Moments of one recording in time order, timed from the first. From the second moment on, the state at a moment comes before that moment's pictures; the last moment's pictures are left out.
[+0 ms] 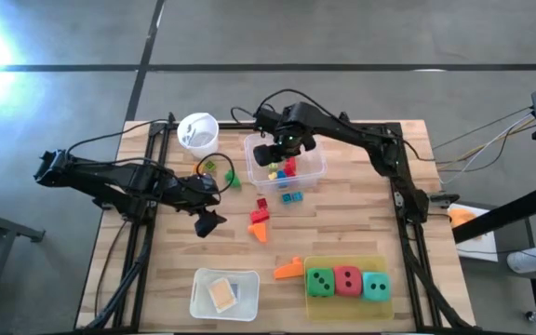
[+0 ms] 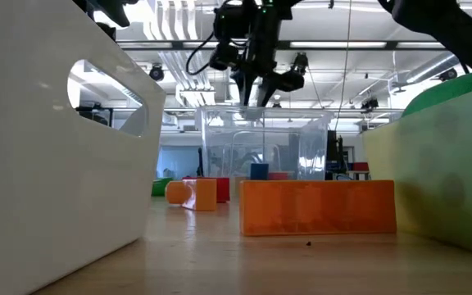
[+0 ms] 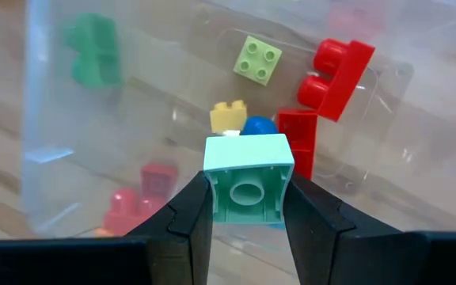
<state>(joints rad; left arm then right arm) -0.18 1.11 1.01 -0.79 -0.08 -0.68 -0.31 2.21 2.28 -1.42 -0.03 0.86</state>
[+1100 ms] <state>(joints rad) -0.18 1.11 1.01 -0.79 -0.08 -0.68 -0.34 2.27 2.03 -1.22 -0.09 0.85</state>
